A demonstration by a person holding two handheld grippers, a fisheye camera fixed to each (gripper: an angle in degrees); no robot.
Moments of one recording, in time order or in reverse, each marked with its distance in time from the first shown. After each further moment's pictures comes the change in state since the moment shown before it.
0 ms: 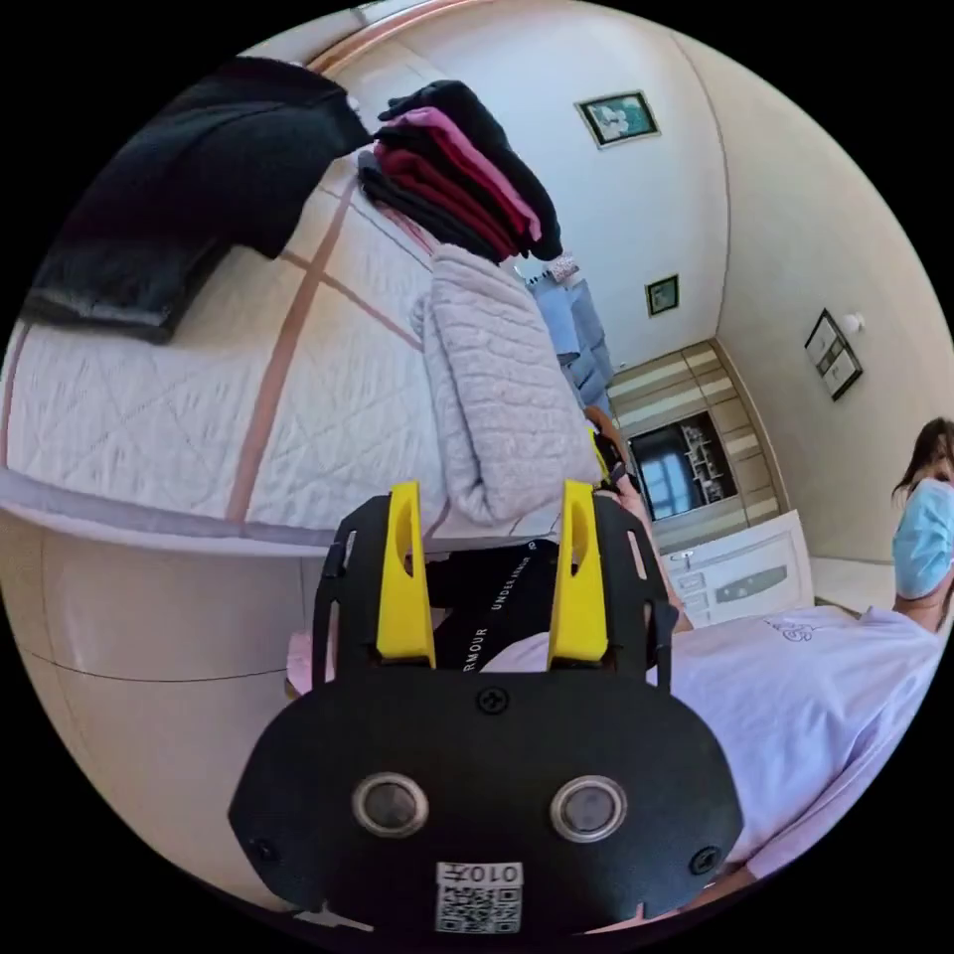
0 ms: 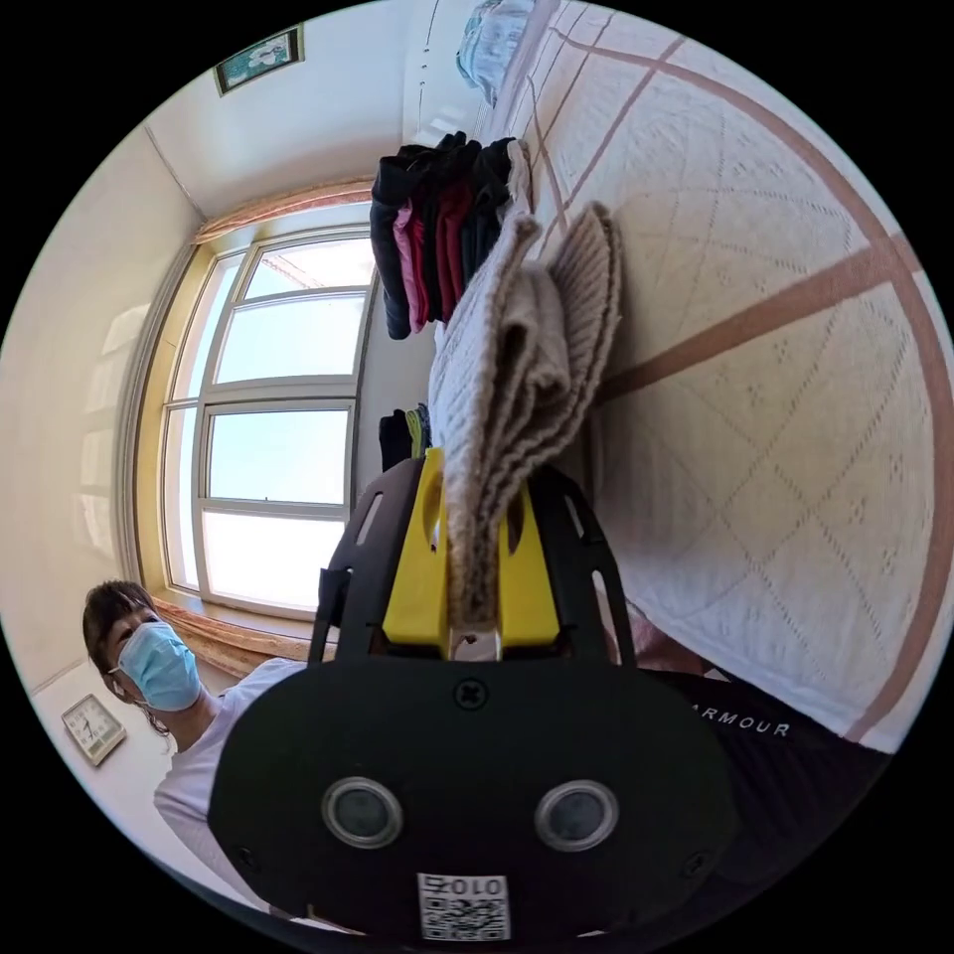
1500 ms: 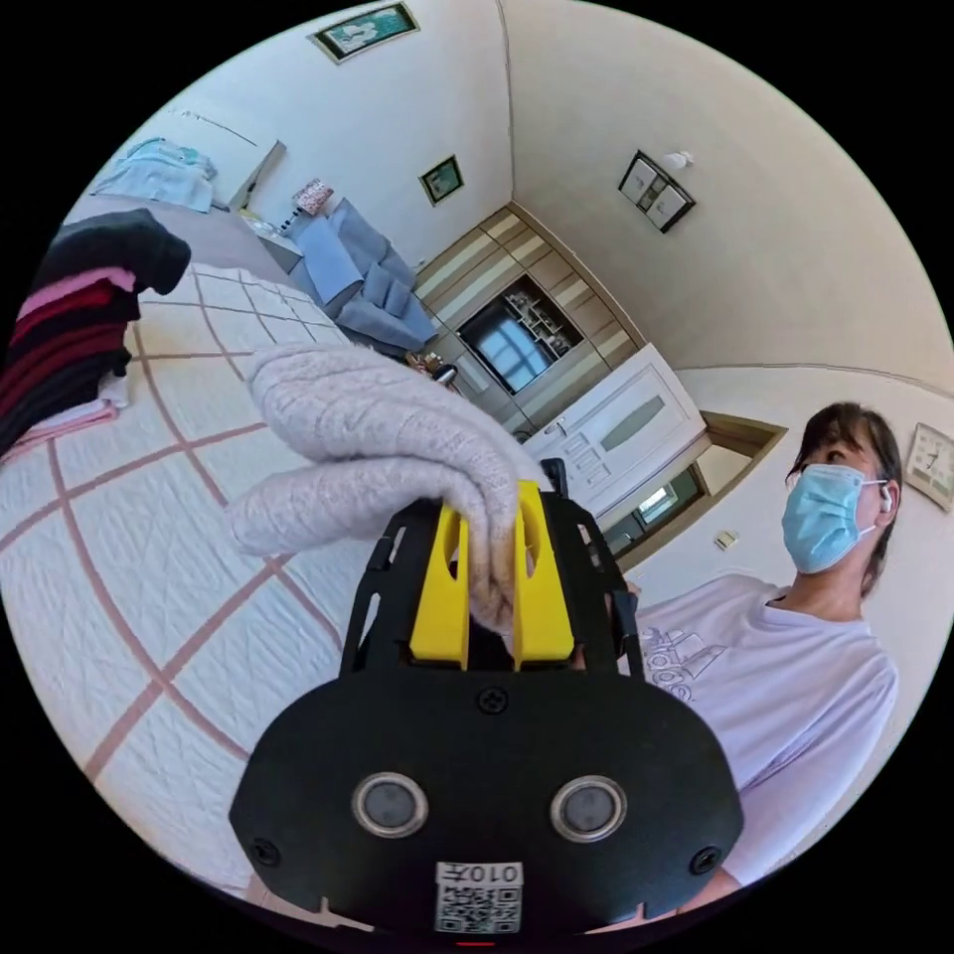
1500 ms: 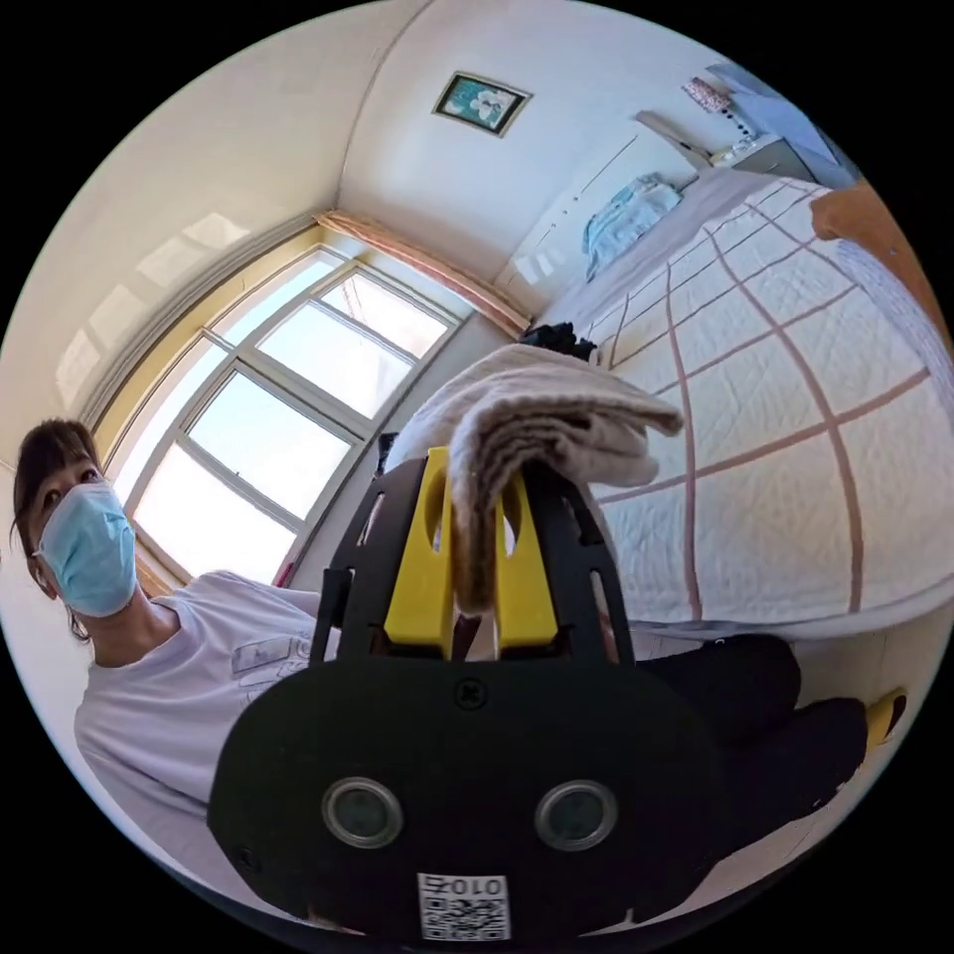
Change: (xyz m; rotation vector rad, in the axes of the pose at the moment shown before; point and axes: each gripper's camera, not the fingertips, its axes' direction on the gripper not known) left arm 0.291 -0.222 0.272 -0.317 0.415 0.527; right arm -0.121 0.218 -0.152 0.358 0.210 -0.409
